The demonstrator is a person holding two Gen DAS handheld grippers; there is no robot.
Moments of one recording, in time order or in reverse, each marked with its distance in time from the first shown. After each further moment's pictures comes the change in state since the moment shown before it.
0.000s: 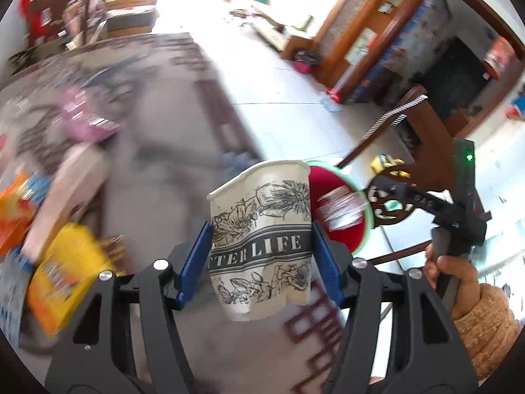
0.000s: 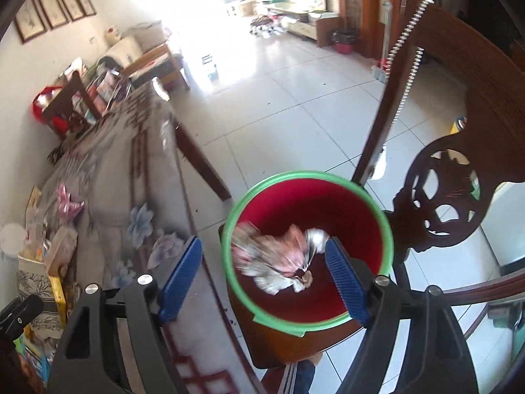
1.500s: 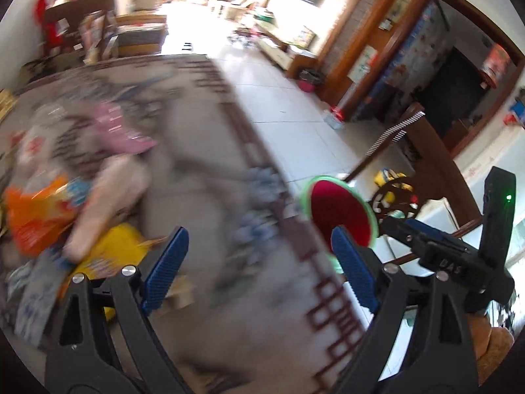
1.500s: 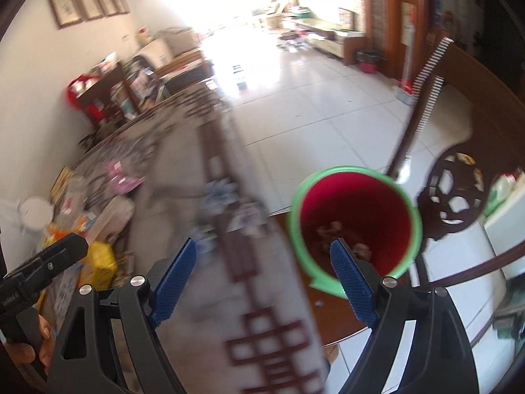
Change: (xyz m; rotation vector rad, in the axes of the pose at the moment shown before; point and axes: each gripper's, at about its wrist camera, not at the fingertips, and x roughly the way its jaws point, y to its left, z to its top) left arm -0.062 0.048 -0.019 -0.037 -0.091 0.055; right arm -0.061 0.123 -0.064 -0.127 -0.039 0.104
